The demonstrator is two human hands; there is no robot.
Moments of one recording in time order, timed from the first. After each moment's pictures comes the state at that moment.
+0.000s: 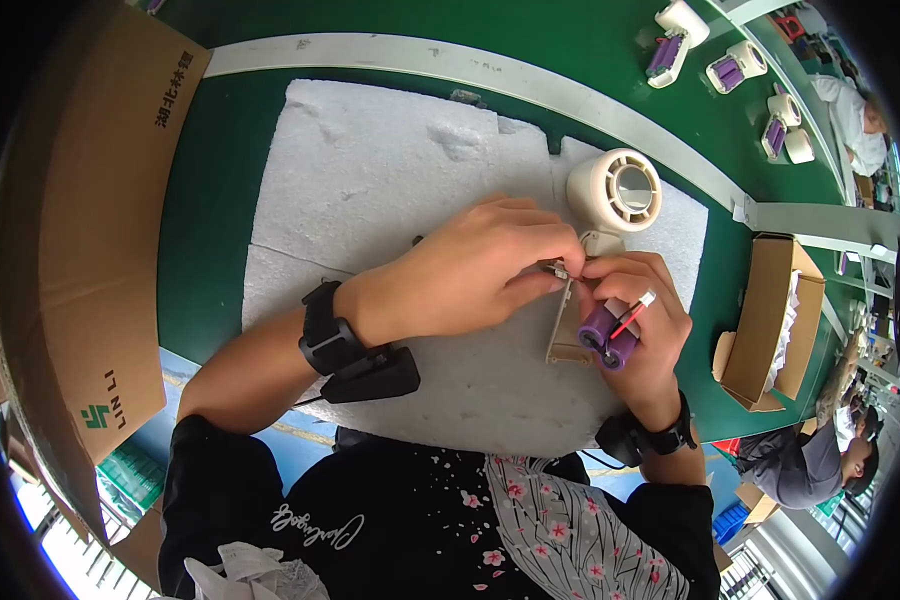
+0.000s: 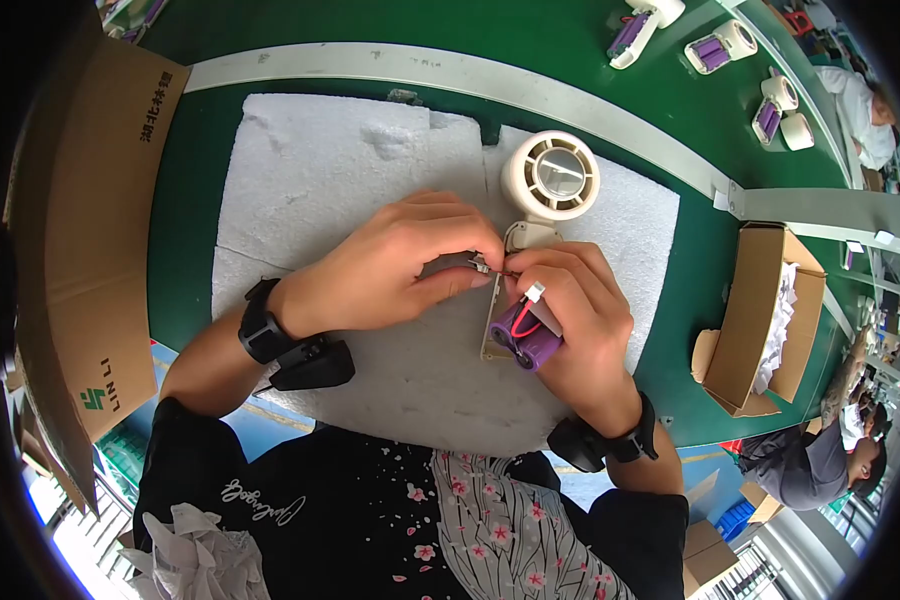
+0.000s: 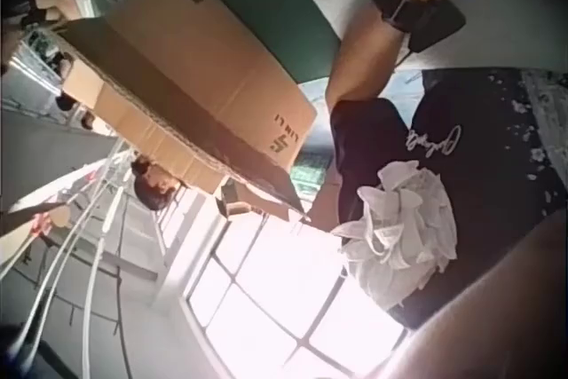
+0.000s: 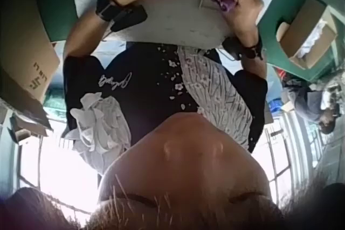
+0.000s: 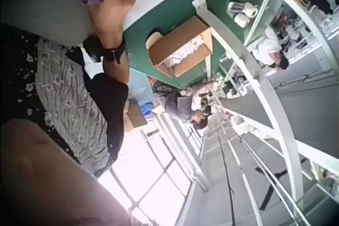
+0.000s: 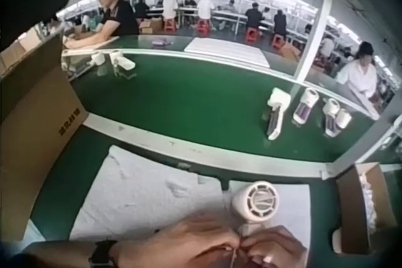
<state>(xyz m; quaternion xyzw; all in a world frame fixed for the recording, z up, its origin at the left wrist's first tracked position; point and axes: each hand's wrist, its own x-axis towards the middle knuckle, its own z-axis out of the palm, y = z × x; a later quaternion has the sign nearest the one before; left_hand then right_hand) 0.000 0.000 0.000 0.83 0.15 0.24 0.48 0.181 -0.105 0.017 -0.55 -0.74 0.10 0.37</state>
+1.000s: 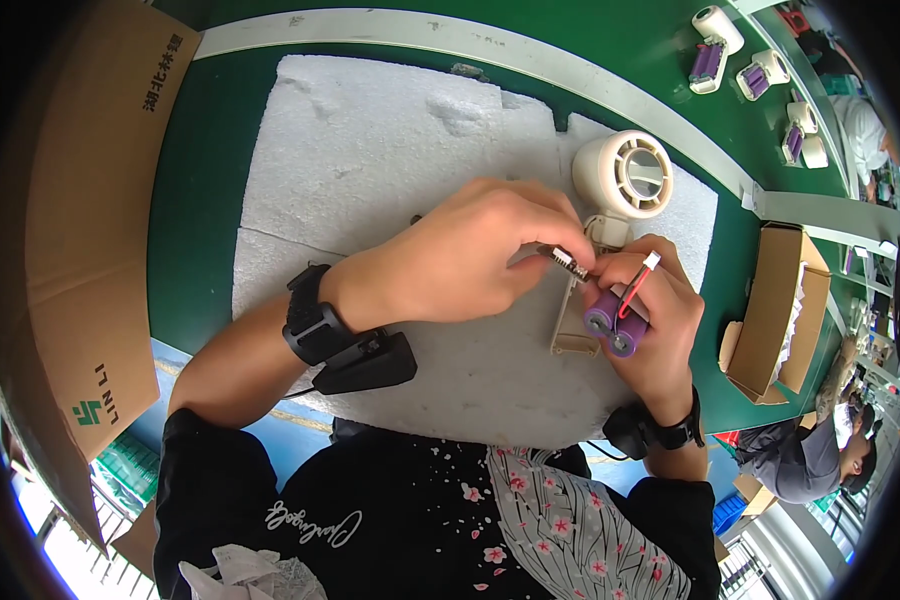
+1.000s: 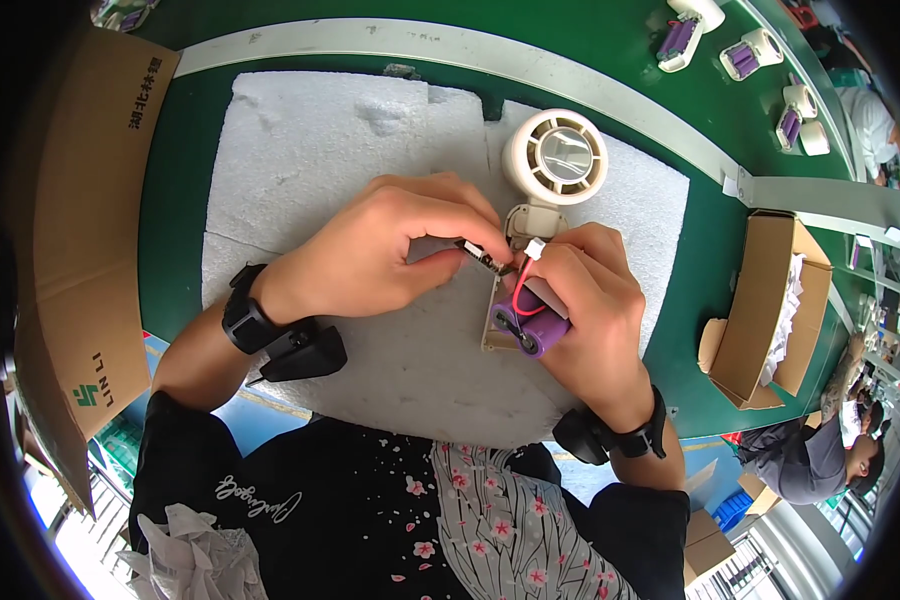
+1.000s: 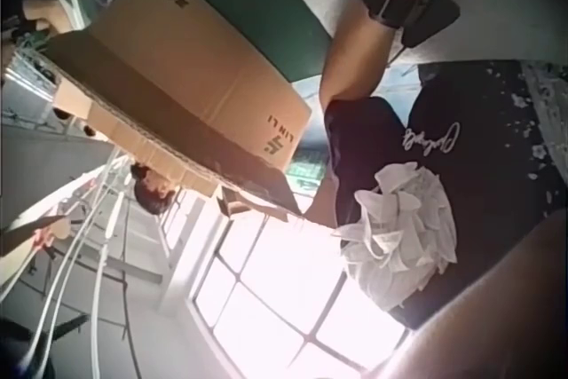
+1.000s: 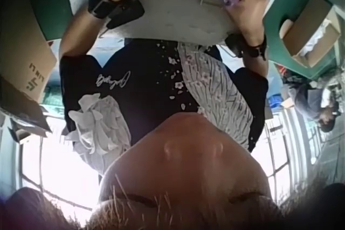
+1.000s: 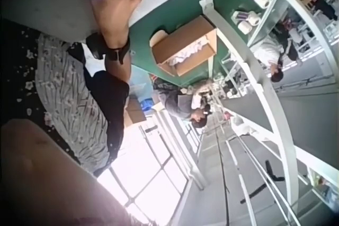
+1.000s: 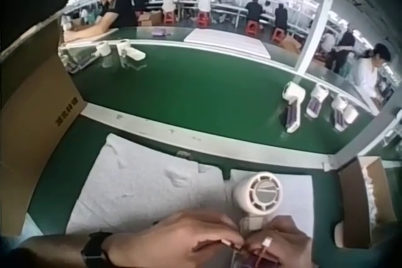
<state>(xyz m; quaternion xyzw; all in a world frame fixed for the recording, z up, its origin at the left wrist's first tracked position) -0.002 -0.001 -0.005 0.78 0.13 0.26 0.55 0.181 -0.110 0.017 -0.59 -0.72 0.11 0.34</state>
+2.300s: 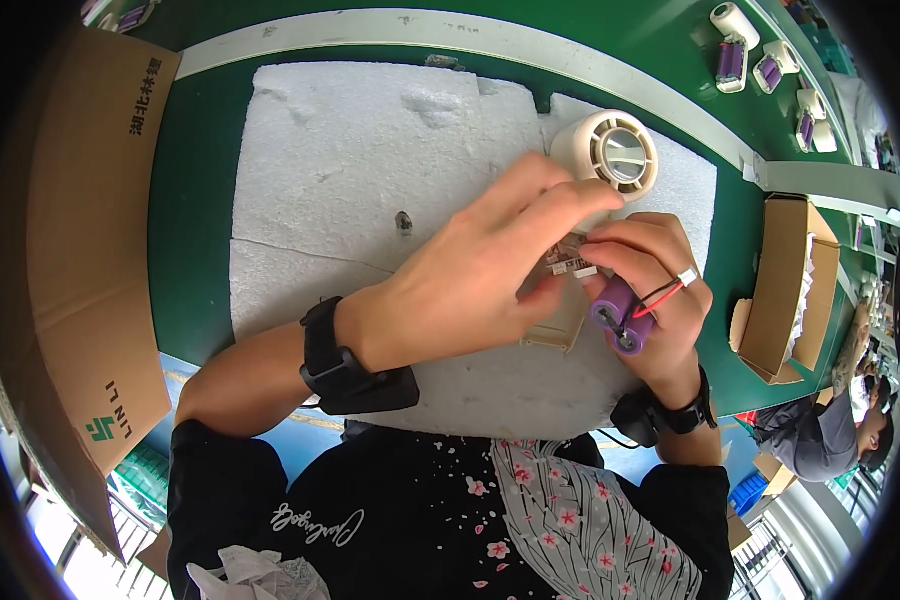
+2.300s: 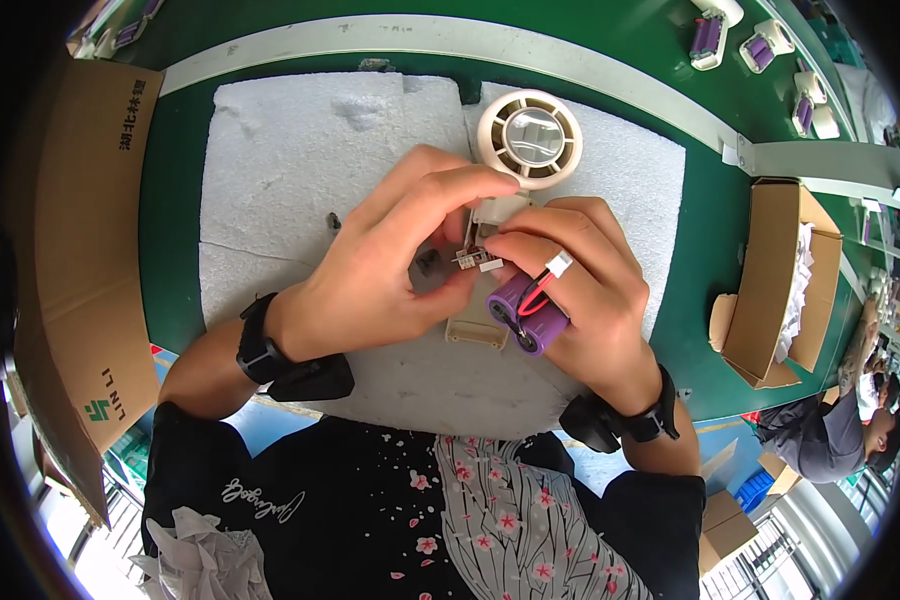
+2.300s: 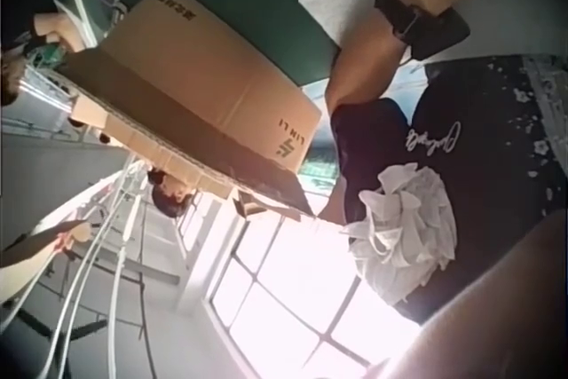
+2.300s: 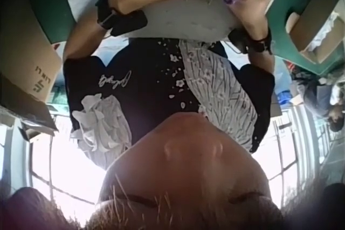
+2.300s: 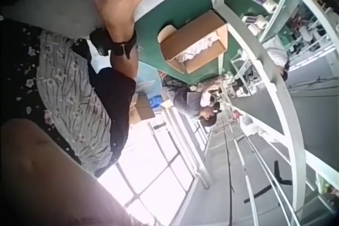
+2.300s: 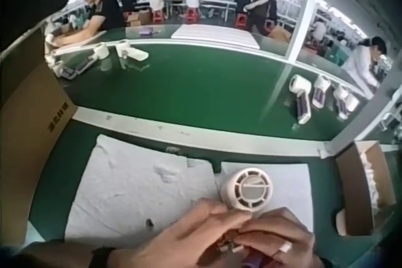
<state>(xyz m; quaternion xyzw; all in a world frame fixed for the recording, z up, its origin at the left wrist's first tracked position) 0.005 -0.027 0.002 0.79 0.20 0.32 0.48 0.186 -0.104 0.021 -0.50 -0.77 0.09 0.38</state>
